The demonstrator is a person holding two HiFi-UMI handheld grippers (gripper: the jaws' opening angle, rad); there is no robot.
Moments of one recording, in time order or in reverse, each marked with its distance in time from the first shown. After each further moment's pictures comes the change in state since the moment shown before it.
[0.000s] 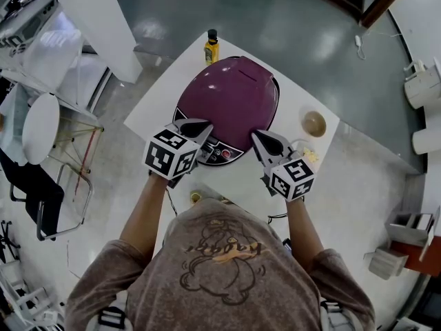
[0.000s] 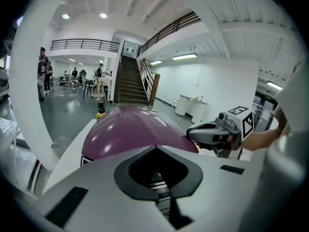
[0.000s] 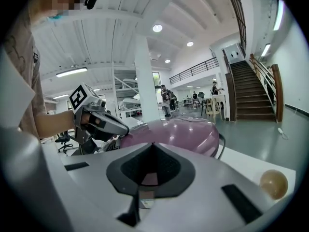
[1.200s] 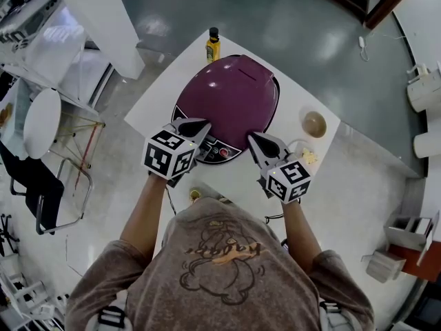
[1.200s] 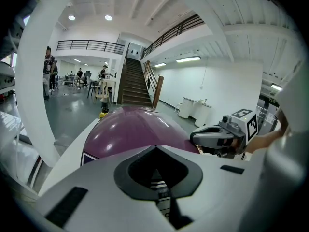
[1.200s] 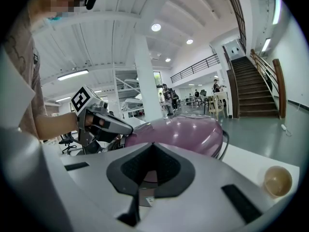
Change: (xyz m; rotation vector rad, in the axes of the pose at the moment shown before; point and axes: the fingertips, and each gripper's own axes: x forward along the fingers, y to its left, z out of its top) left arm 0.001 0.002 -0.002 -0.039 -0.028 0.036; right arm -0.002 0.006 -0.006 0.024 0.012 0.037
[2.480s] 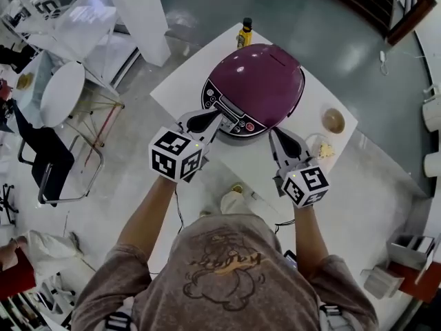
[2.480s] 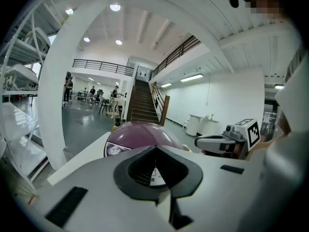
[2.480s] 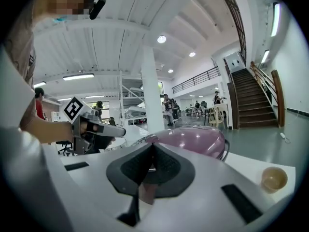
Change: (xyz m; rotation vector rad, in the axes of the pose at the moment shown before) left arm -0.086 -0.023 -0.013 -0.018 -0.265 0.109; right arm -0.041 0.056 0.014 -0.061 -0.131 -0.015
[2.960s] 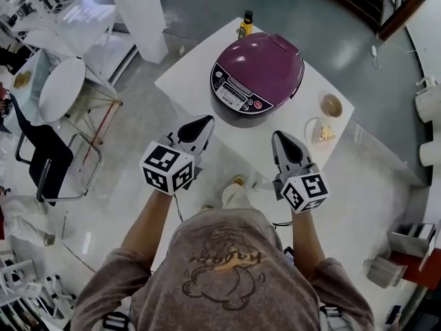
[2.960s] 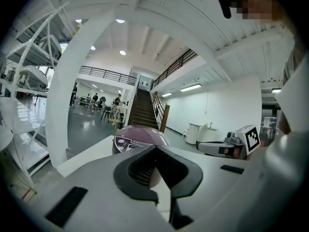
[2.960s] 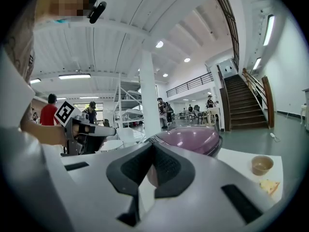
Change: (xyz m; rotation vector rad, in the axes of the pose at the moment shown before) left arm -0.095 -0.024 -0.025 -0.022 -0.127 0.009; right arm -0.055 0.065 -0.013 0.004 -0.046 -0.090
